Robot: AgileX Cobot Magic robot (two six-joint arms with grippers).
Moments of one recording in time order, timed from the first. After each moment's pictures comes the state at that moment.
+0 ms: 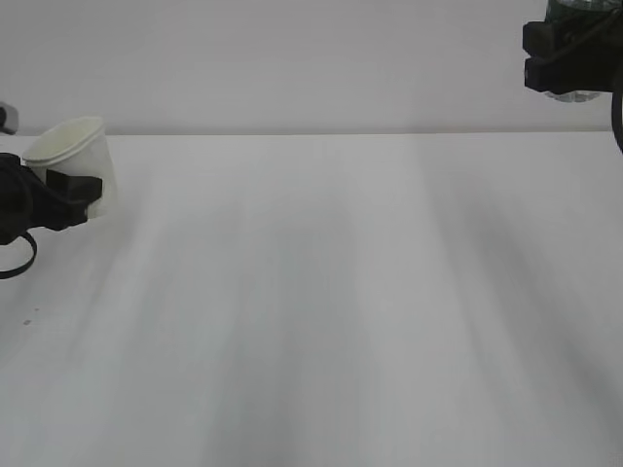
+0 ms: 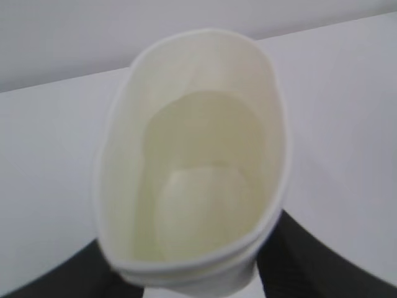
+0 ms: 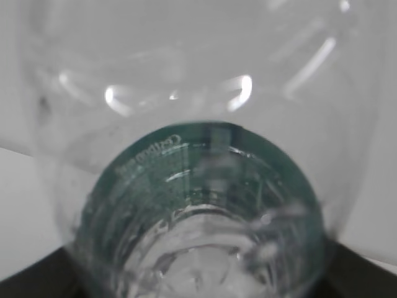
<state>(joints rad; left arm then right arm) -0.03 1.72 -0.69 0.50 -0.57 -0.33 0.19 1.38 -0.82 0.15 -0.31 -0.36</state>
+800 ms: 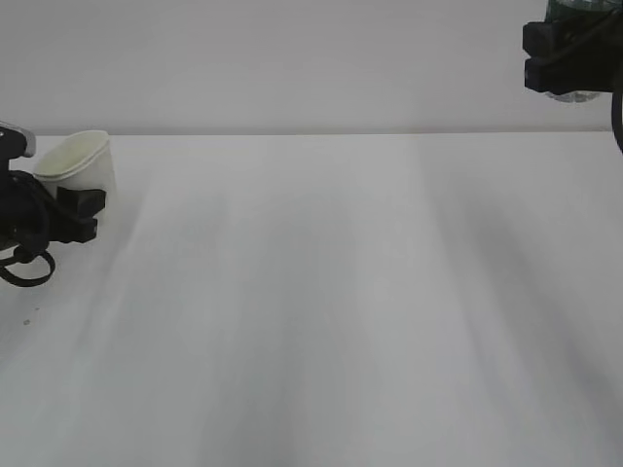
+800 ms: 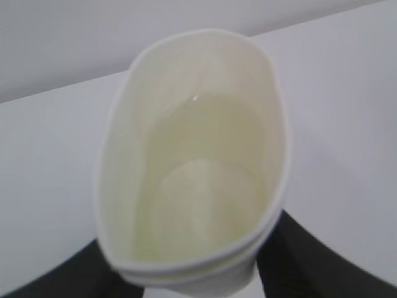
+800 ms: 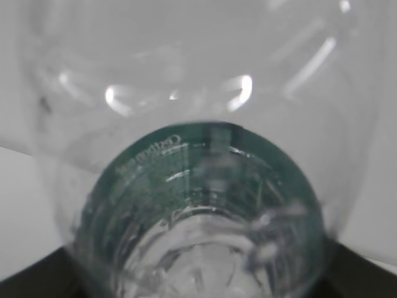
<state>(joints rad) -0.03 1.84 -0.69 0.33 -0.70 -0.10 0.19 1.38 -0.82 0.15 -0.30 -0.36</state>
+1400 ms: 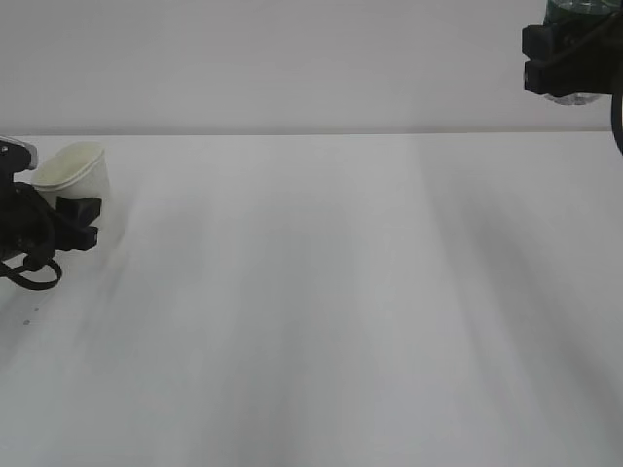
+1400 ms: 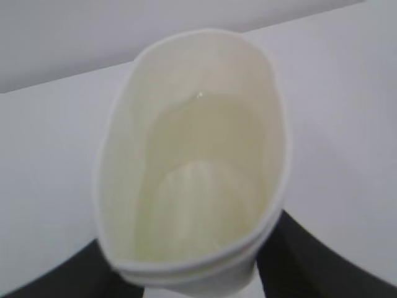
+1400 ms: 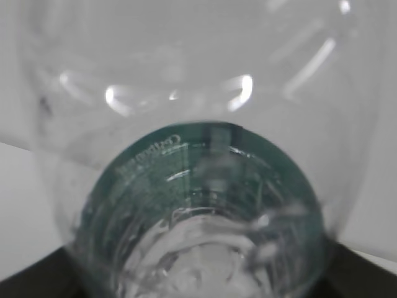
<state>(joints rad) -0.02 1.91 -0.69 0.23 -0.76 -0.01 0.19 1.38 -0.82 0.15 -0.29 -0.36</state>
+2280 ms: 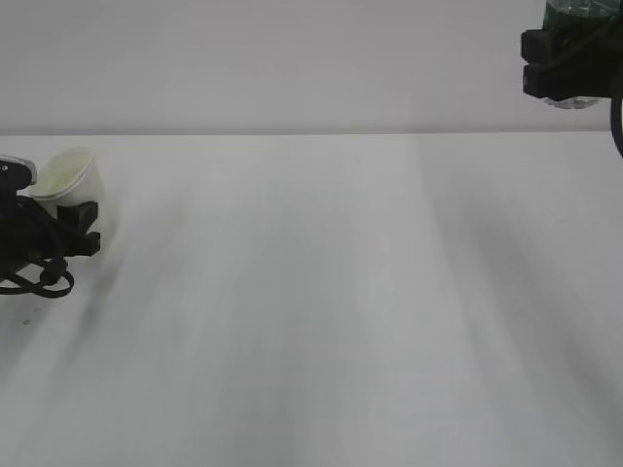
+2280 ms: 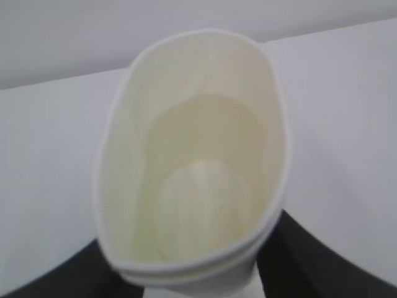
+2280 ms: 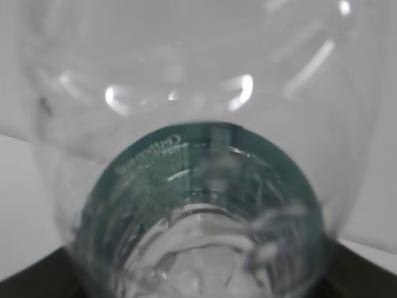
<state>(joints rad) -0.02 2.05 -0.70 0.13 -0.97 0.03 0.19 1.38 -0.82 0.15 -0.27 -0.36</state>
